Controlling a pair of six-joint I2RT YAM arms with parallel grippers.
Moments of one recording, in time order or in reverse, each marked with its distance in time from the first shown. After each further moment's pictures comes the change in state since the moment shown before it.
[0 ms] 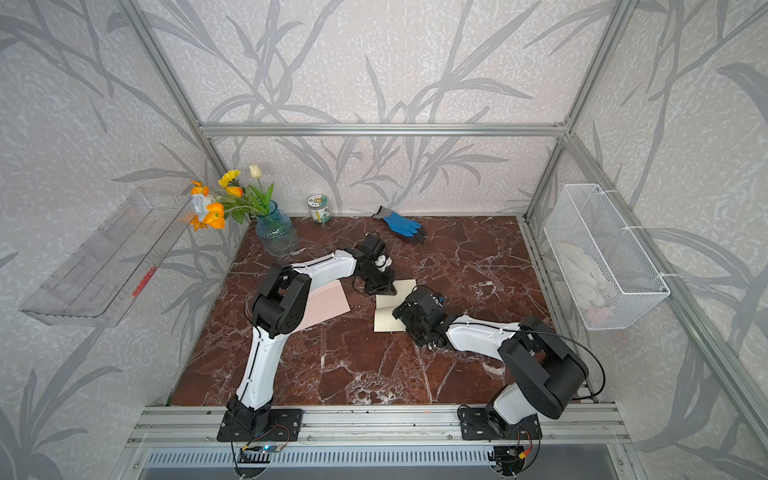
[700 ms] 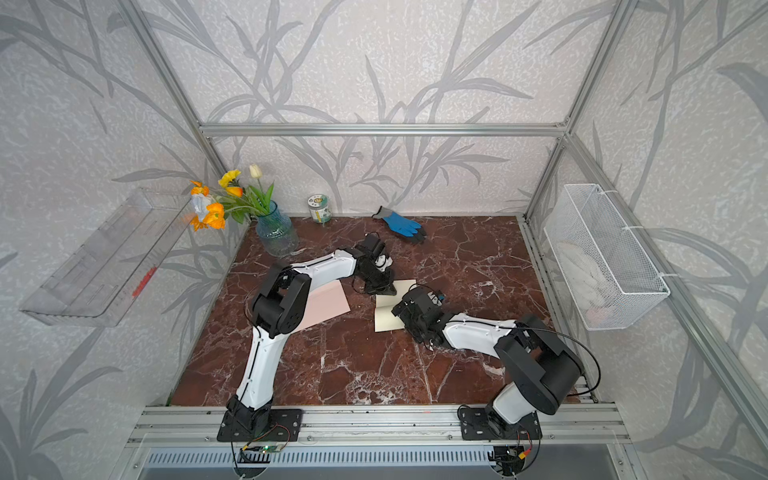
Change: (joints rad) left arm 0.001 0.002 0.000 -0.001 0.009 0.026; right arm 0.005 0.012 0.028 -0.022 0.080 0.000
